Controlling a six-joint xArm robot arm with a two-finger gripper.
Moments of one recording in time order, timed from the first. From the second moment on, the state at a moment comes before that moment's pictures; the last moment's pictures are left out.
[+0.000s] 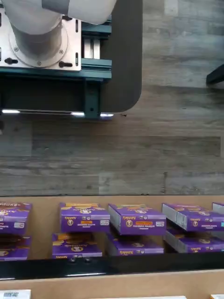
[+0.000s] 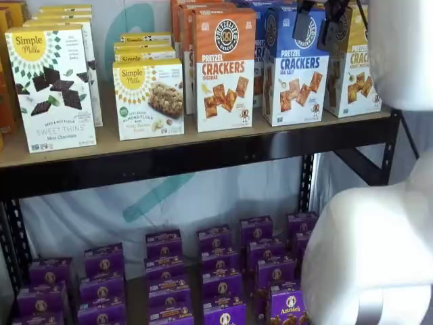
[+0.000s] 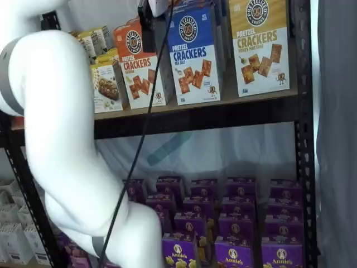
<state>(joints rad) -0.23 -0.45 -1.55 0.22 2.02 -1.71</state>
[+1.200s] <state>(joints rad) -0.25 -0.45 -1.56 0.45 1.89 -1.62</state>
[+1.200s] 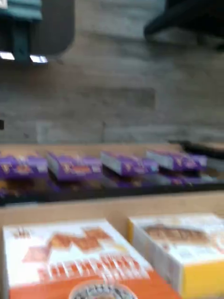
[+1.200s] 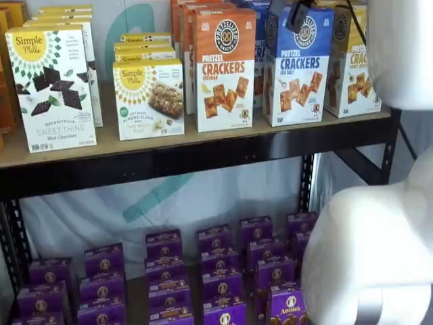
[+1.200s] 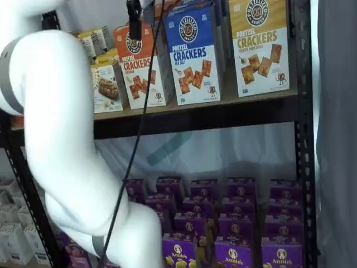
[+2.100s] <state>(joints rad) -0.26 -0.31 -1.61 0.40 1.61 -1.69</state>
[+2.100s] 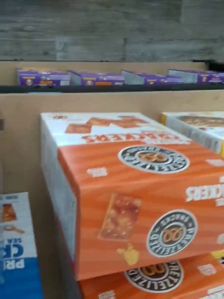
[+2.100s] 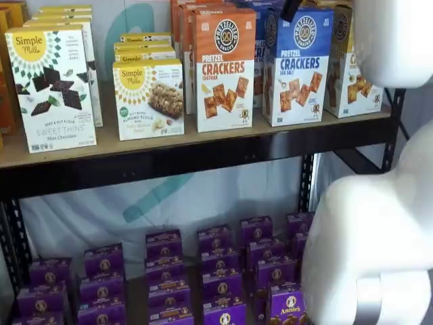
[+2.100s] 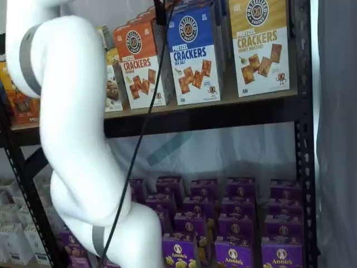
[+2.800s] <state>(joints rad) -0.26 -0.17 -1.72 0.31 1.65 -1.73</state>
